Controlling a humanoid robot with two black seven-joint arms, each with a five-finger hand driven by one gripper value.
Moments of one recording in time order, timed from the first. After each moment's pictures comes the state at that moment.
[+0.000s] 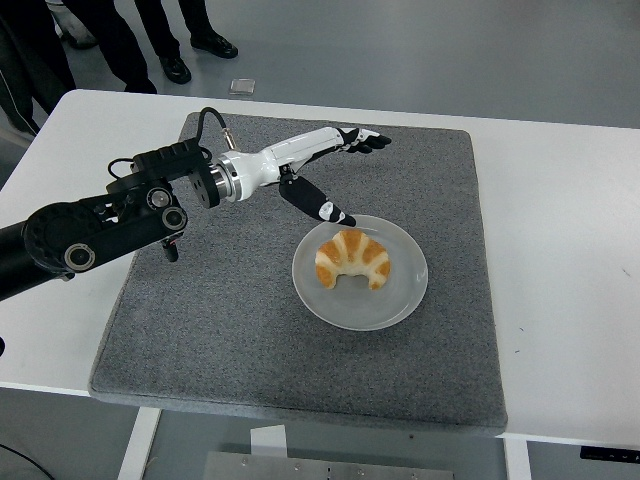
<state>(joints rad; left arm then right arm) -0.95 0.44 -0.42 -1.23 1.02 -0.04 -0.19 0.04 0.00 -0.16 0.14 0.07 0.03 -0.02</state>
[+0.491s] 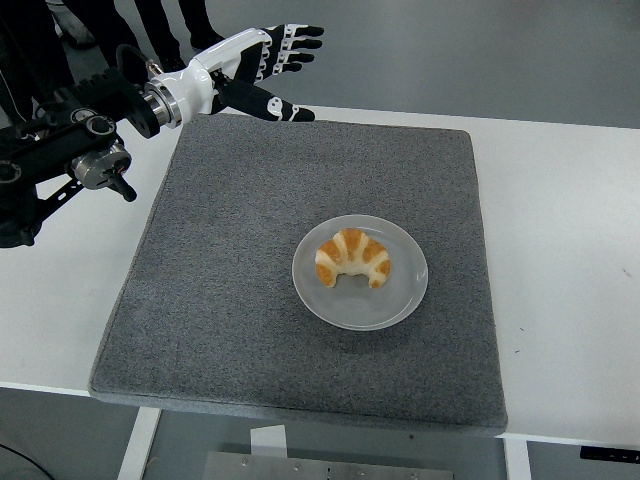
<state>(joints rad) -1.02 0.55 -0.48 -1.11 0.58 -0.13 -0.19 0.04 0.00 -0.16 0.14 0.07 0.03 -0.02</state>
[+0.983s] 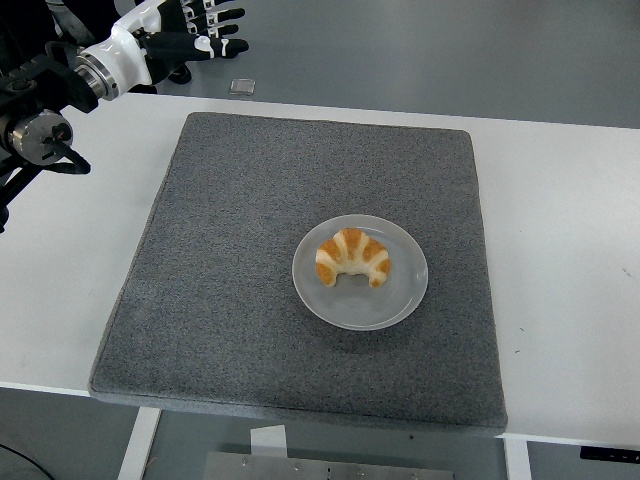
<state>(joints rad) -1.01 0.62 -0.54 -0.98 0.22 -0.24 -0.19 0.04 0.00 -0.16 0.14 0.07 0.03 -0.02</state>
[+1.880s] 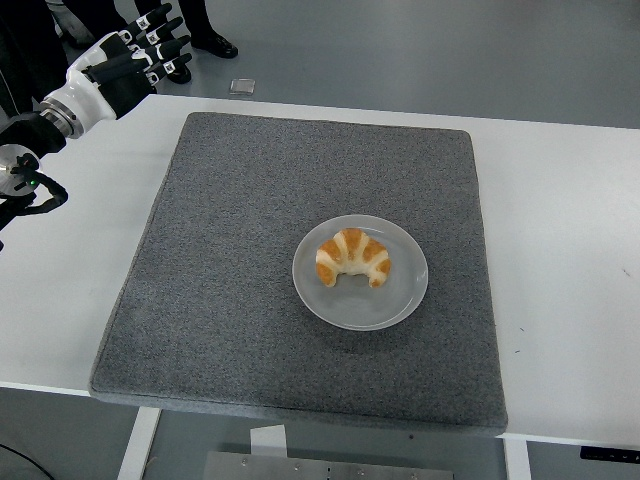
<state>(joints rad) -0.89 0.60 -0.54 -0.82 -0.13 -0.38 -0.19 0.04 0.00 -0.16 0.14 0.08 0.03 -0.03</state>
